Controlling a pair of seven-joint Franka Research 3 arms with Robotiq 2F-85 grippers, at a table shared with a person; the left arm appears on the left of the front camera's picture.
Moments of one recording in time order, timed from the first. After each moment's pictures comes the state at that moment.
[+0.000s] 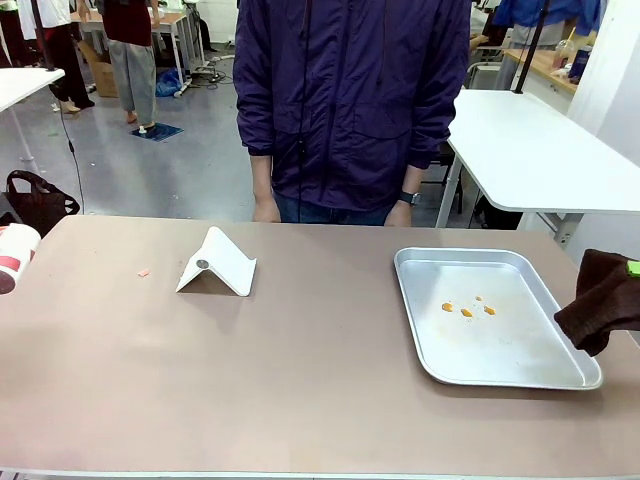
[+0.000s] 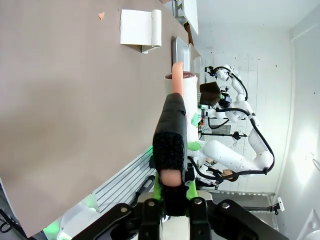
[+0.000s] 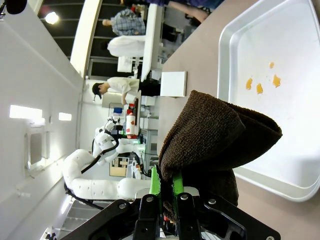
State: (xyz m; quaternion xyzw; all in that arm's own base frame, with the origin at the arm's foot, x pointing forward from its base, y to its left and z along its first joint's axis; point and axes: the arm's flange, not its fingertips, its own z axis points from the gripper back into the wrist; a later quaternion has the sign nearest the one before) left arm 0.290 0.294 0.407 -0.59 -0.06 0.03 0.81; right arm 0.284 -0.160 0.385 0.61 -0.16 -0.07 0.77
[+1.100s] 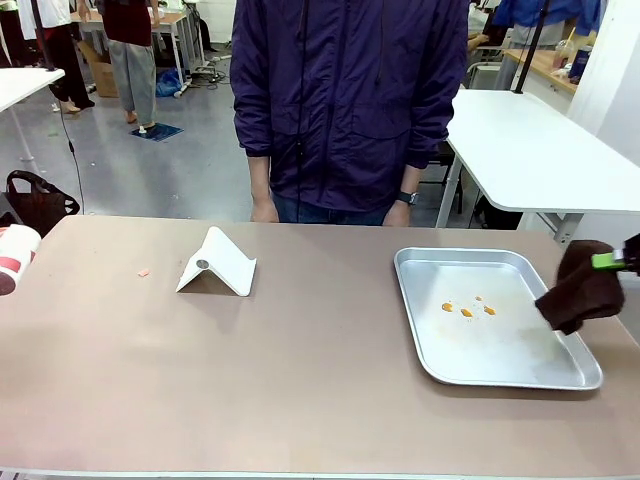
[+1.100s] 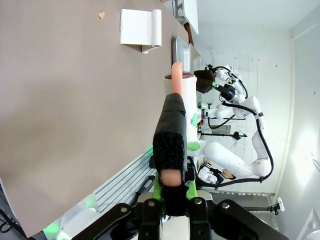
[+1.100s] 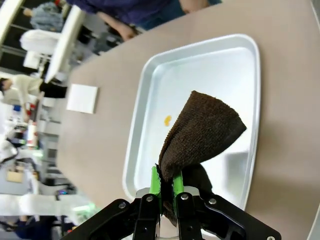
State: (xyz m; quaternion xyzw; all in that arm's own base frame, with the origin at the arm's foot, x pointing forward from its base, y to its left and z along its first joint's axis) left arm 0.290 0.294 0.406 -0.59 -0.06 0.04 0.81; right arm 0.345 -0.125 0.410 0.36 -0.23 -0.01 0.90
